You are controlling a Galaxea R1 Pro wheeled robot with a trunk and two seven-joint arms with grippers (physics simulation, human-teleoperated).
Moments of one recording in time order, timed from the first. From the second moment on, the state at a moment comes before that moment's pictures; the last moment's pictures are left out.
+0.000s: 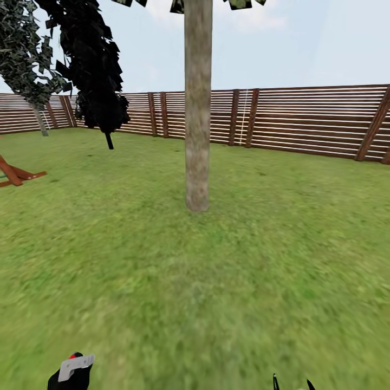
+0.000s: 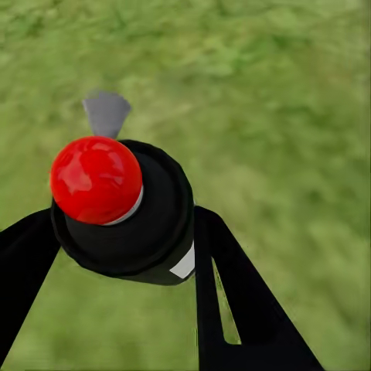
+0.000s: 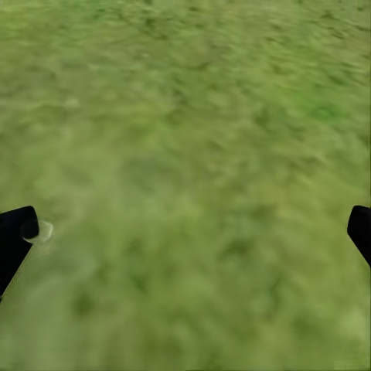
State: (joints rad) left arm -0.22 0.03 0.67 -0.62 -0.37 -0.29 -0.22; right arm -0.20 0.05 -0.71 -0.32 0.53 -0.82 0.03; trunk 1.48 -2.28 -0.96
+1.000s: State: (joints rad) left arm -0.22 0.03 0.67 -0.61 -0.37 -0.29 -0.22; right arm -0.20 0.03 -0.71 -0.32 0.53 -0.82 0.03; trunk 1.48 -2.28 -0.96
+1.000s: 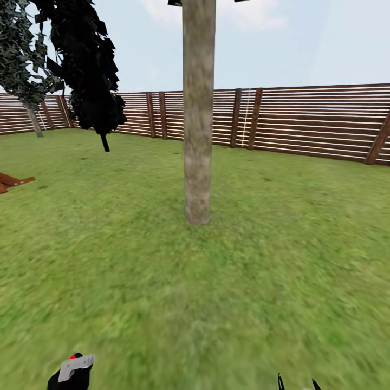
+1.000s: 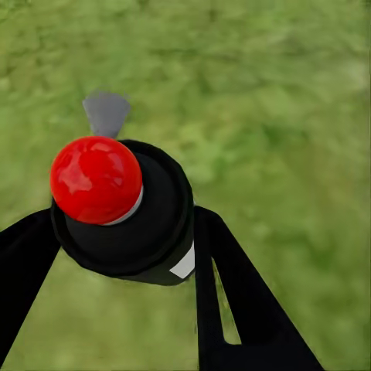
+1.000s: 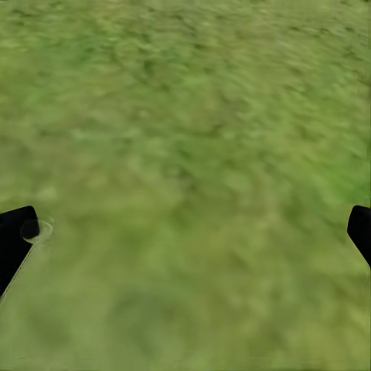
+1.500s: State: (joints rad) left arm -0.22 0.03 0.67 -0.61 -0.37 -0.29 -0.22; right arm -0.20 0.03 -0.71 -0.32 0.53 -0.82 0.03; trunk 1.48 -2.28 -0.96
